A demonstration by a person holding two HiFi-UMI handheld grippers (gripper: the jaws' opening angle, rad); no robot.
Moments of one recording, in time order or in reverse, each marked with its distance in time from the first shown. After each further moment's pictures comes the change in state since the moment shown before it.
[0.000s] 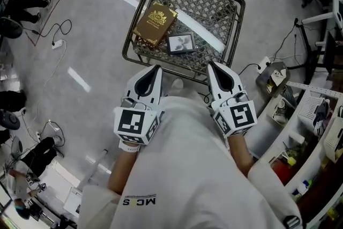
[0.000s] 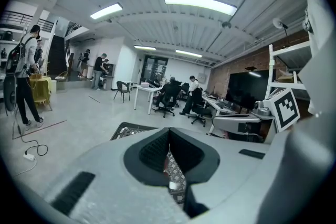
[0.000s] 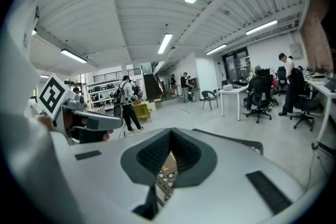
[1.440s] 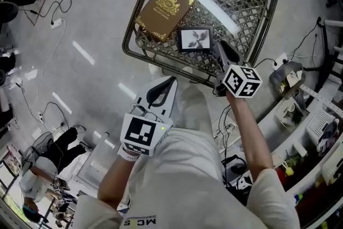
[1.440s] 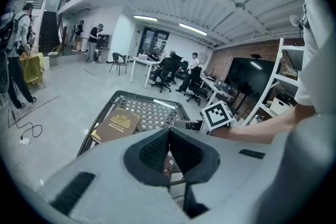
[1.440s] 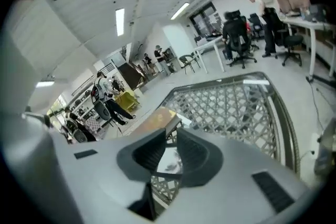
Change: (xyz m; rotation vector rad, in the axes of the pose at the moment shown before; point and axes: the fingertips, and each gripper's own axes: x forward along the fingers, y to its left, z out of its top) left arm 0.070 0.026 -0.106 -0.071 0.279 -0.083; right arm 0.158 -0.117 -0.207 0.430 0.295 -0.085
